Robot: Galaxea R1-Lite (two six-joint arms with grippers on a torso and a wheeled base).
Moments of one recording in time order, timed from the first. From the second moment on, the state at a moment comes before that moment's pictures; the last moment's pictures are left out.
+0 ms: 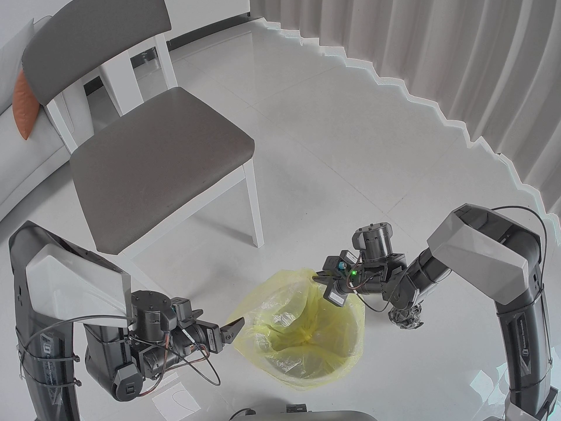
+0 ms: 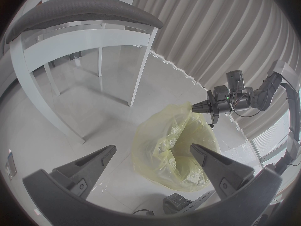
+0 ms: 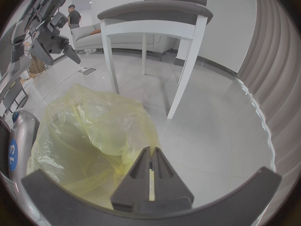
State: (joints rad) left arm -0.45 2.27 -0.25 -1.55 -0.06 -0.25; right arm 0.45 2.50 -1.27 -0.63 0.27 -0.69
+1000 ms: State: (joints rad) left arm -0.45 2.32 -0.30 -1.55 -0.06 -0.22; right arm 0.33 2.30 -1.07 -0.68 0.28 -0.55
